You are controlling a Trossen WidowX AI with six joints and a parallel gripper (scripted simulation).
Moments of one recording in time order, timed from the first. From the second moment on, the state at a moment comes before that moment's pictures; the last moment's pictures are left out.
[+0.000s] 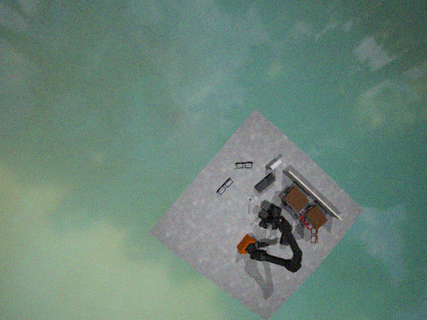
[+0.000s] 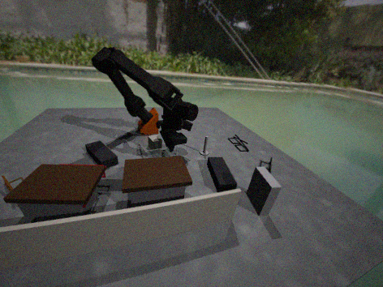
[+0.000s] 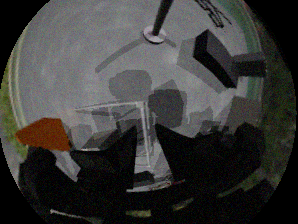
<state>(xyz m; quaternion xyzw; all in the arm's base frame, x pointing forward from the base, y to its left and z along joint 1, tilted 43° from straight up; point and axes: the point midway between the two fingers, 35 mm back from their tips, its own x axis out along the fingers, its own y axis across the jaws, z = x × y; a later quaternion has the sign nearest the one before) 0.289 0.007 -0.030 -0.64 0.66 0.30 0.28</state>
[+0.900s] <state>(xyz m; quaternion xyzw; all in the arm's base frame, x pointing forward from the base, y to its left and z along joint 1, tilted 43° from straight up) 0.286 -0.001 -0.038 -0.64 0.66 0.30 0.27</state>
